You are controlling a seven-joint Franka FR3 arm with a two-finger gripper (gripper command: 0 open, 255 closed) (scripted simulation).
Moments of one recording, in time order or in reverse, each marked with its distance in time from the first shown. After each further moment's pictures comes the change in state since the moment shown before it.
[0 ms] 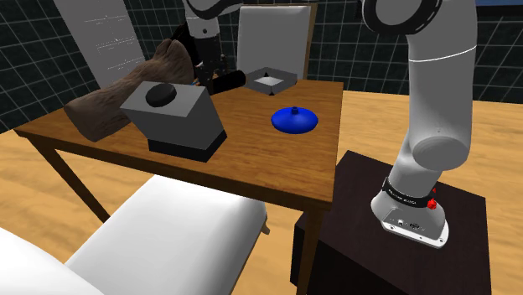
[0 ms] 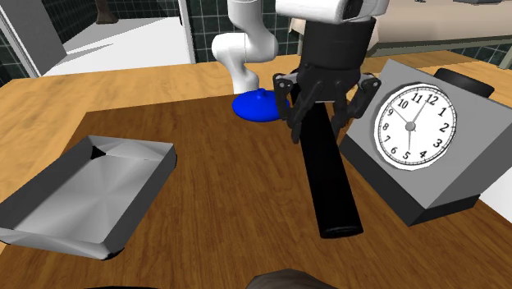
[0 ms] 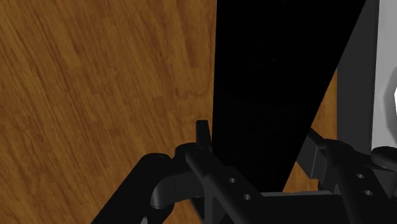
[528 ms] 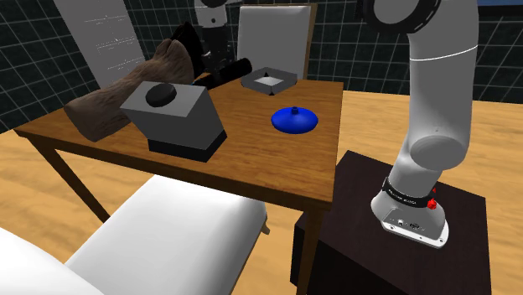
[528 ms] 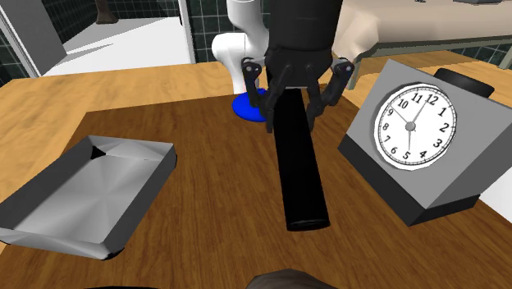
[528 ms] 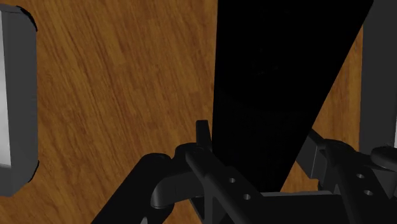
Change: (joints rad) arm -0.045 -0.010 -0.020 0.041 0.008 -0.048 -0.068
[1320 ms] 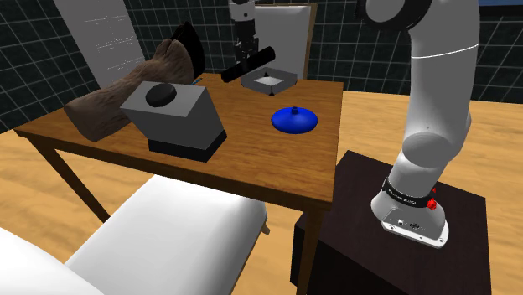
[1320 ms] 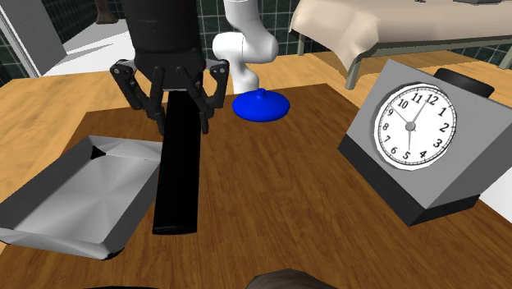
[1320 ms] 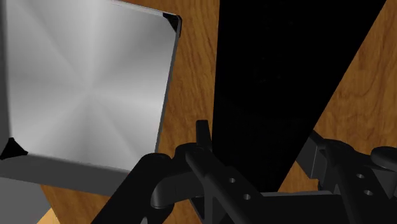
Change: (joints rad) arm -0.172 -0.005 -0.084 -0.007 0.025 0.012 -0.252
